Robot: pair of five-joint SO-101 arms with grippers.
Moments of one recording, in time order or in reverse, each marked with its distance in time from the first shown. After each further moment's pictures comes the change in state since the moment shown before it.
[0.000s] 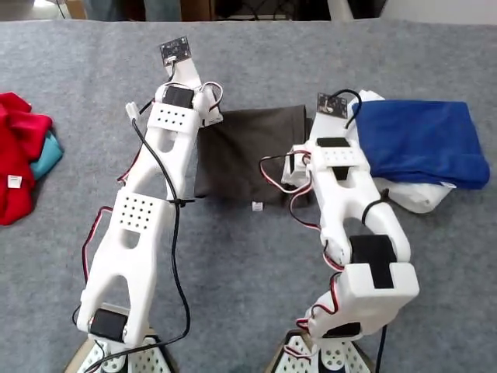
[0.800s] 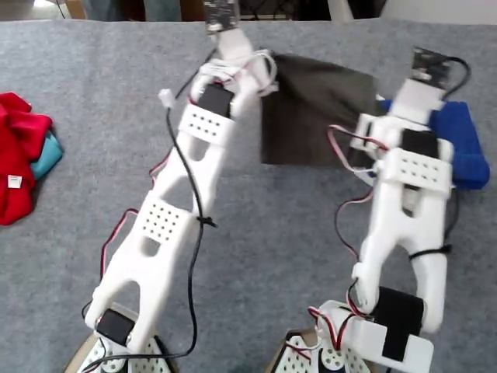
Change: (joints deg) left arm 13.6 -2.9 -16.4 -15.4 0.0; right arm 20.7 -21.5 -6.3 4.8 11.2
